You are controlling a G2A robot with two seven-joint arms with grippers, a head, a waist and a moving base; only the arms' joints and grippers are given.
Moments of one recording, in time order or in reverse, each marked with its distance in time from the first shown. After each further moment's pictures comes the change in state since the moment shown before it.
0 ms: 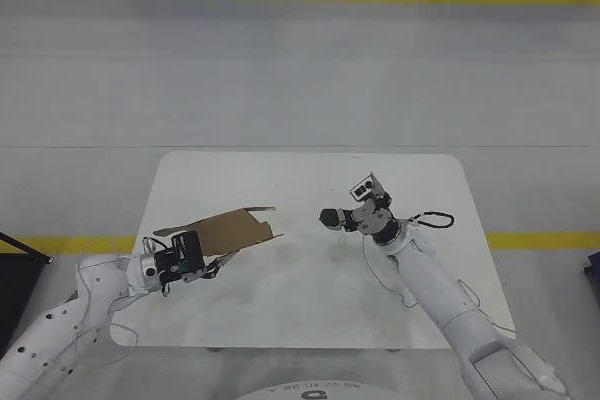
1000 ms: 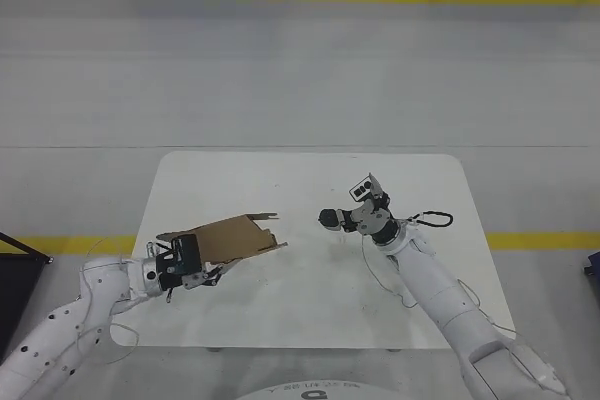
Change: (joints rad) left arm -0.021 -0.007 0.031 0.069 -0.086 -0.136 0.029; right arm 0.002 0.000 -0.003 0.003 -0.020 0.000 -0.008
